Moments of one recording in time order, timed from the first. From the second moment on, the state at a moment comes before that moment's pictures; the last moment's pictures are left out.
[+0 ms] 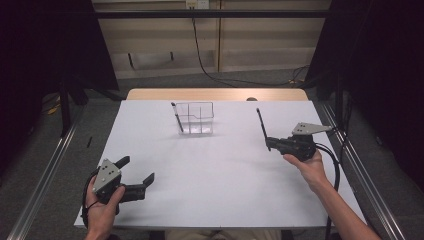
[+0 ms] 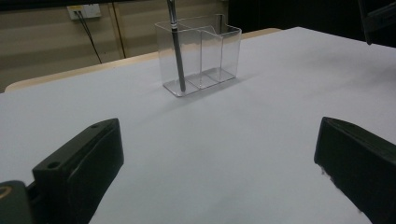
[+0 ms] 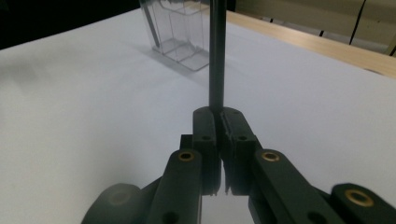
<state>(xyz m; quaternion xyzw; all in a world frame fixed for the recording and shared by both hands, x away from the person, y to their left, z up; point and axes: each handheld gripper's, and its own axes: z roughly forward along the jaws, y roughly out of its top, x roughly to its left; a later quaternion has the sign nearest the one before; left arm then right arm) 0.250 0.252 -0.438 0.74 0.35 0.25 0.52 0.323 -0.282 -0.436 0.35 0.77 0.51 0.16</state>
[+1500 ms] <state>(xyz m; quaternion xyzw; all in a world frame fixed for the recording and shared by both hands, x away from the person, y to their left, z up) 0.248 0.250 -0.437 0.74 0.35 0.26 0.52 0.295 -0.221 -0.420 0.27 0.76 0.58 0.11</state>
